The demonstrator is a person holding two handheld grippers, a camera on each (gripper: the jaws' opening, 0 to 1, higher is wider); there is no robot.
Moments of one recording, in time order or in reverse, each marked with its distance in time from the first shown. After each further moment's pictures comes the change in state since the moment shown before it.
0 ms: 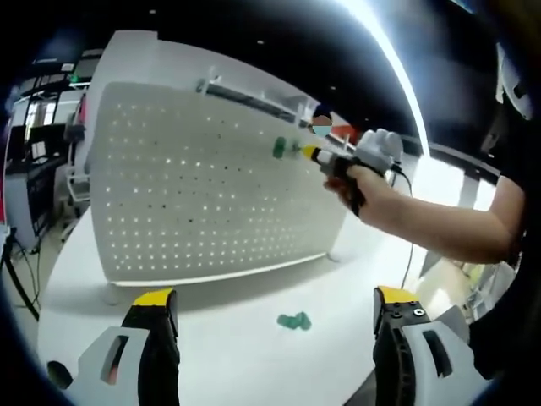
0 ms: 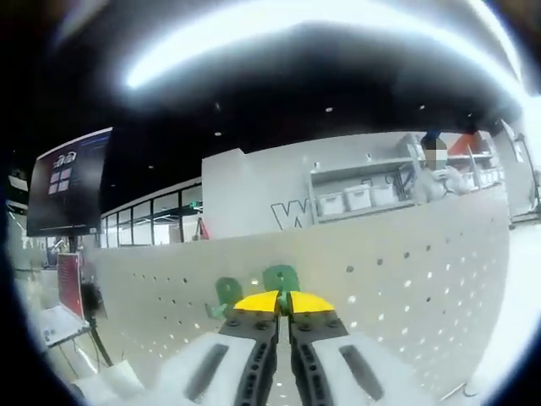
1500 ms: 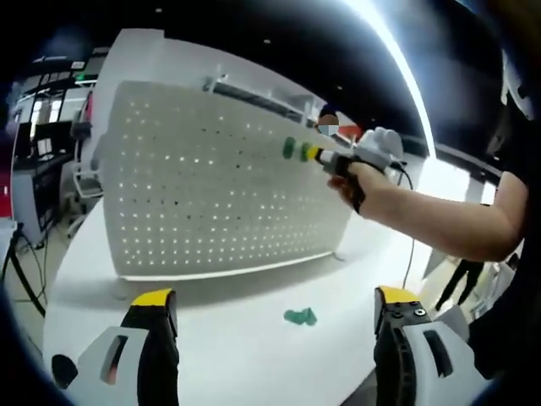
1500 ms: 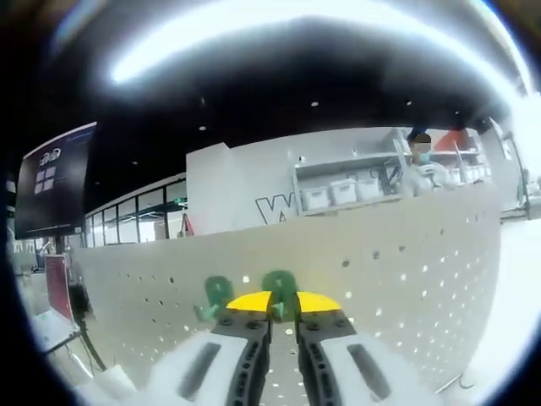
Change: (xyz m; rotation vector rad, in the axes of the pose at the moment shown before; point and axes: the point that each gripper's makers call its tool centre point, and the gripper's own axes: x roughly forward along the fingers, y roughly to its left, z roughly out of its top) left arm -0.014 0.011 -0.002 -0.015 0.006 0.037; right arm 0.008 -0.005 0.001 -0.009 0.019 -0.073
